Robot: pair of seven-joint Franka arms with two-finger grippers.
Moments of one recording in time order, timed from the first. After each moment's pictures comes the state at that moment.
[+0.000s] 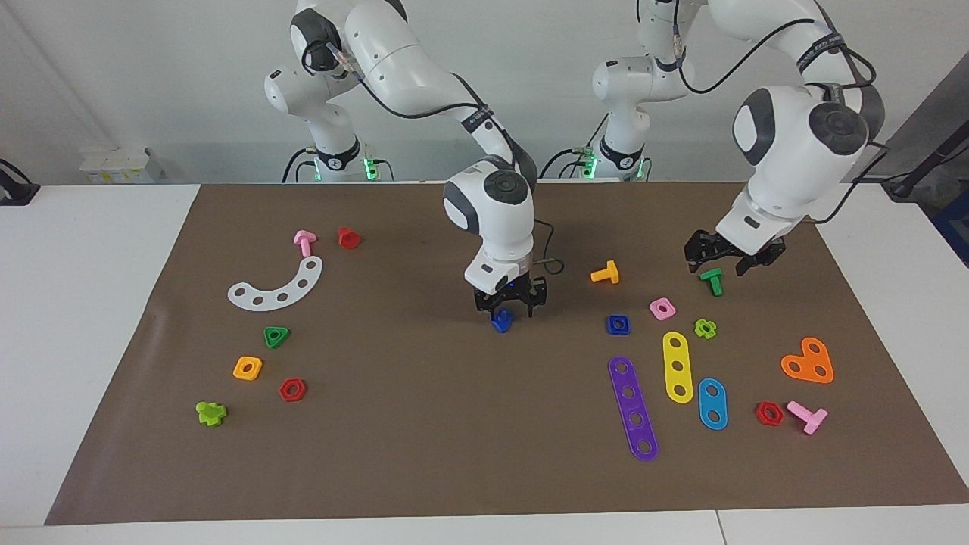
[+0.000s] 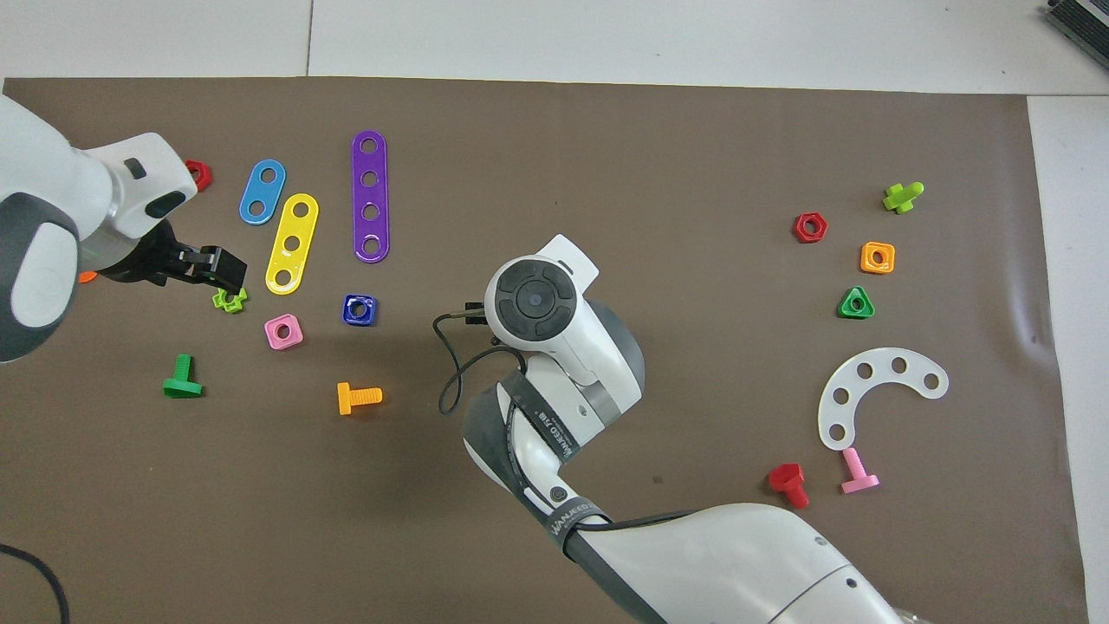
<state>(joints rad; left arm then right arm) 0.04 0.10 -0.09 -1.73 0.02 1.77 0.08 0.70 0.57 -0.05 -1.59 0.02 2.30 0.62</state>
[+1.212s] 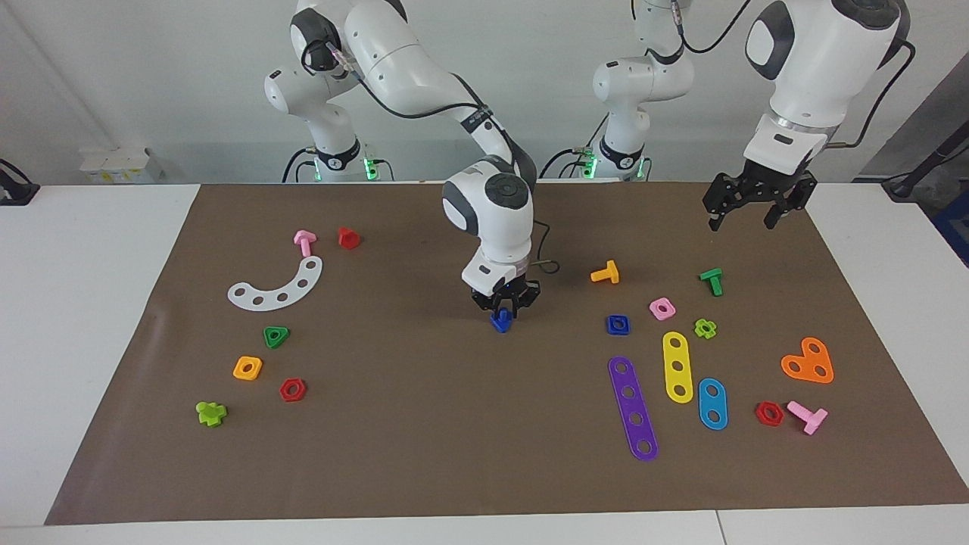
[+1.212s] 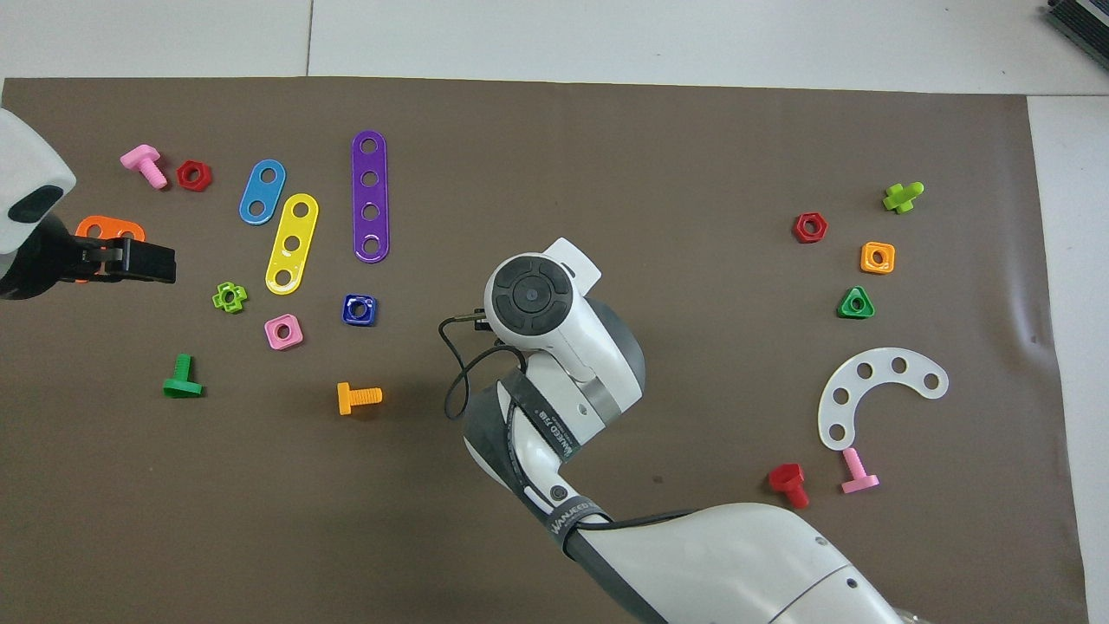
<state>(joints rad) 0.05 -0.06 -0.14 -1.74 0.02 1.77 -0.02 0.70 0.57 -0.06 -1.59 0.02 2.24 0.62</state>
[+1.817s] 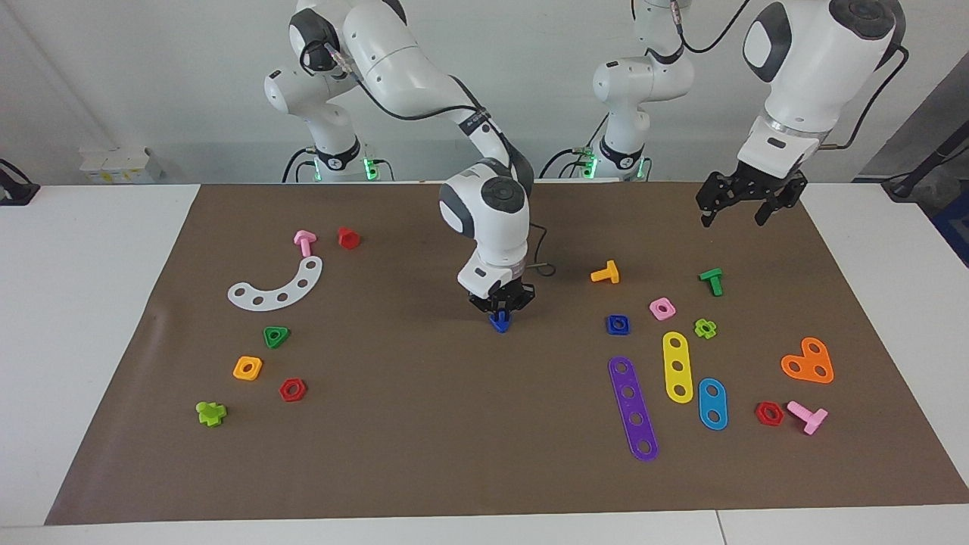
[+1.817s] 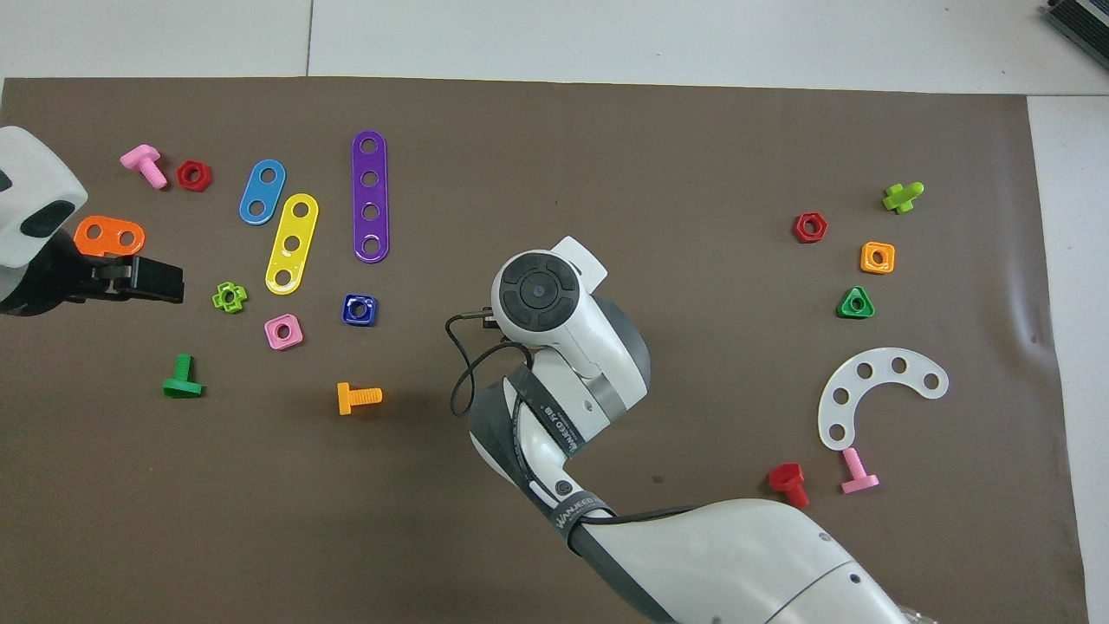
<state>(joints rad) 0.05 -0.07 -0.14 -1.76 0.01 1.72 -0.02 0.69 0.57 -0.06 -1.60 0.02 2.24 0.62</state>
